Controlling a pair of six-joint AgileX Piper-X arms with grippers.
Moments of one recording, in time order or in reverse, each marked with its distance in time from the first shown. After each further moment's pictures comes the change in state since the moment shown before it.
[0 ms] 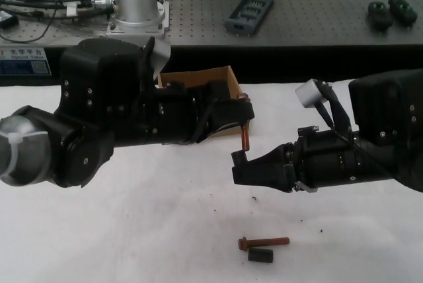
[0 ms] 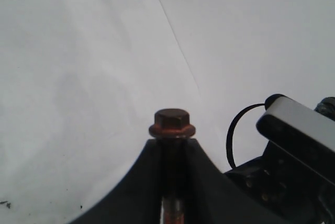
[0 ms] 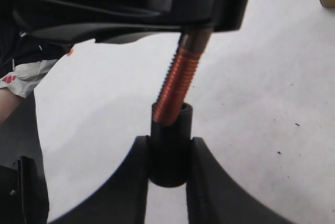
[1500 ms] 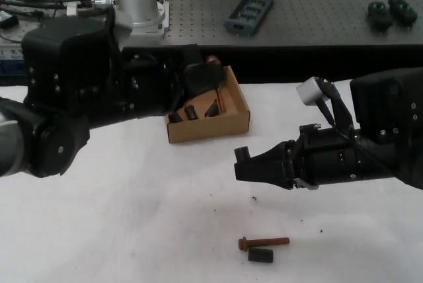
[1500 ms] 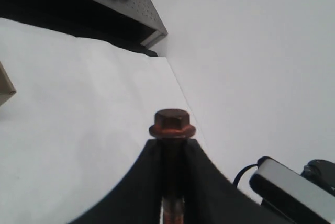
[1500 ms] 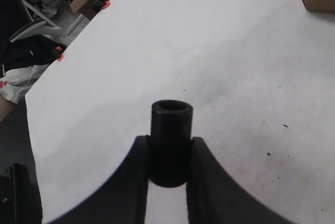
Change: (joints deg) left arm 3.2 -2.3 0.3 -4.6 -4.6 -2.4; right arm 0.0 0.0 -0.2 0.1 0.7 1.0
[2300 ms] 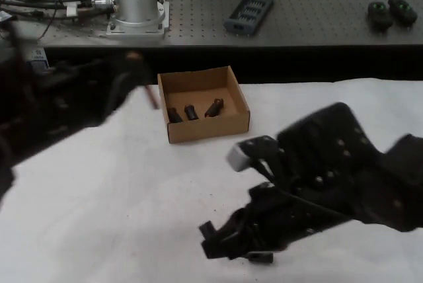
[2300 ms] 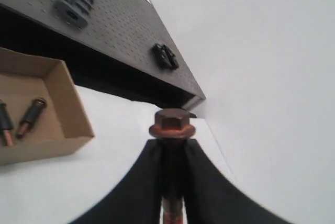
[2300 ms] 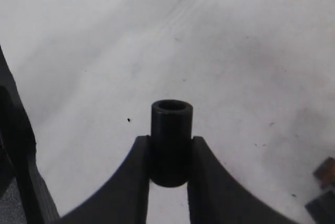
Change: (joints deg) left arm 3.7 -11.9 12.4 -5.9 -11.4 2.3; right arm 13.7 1.6 -1.4 14.9 12.0 -3.0
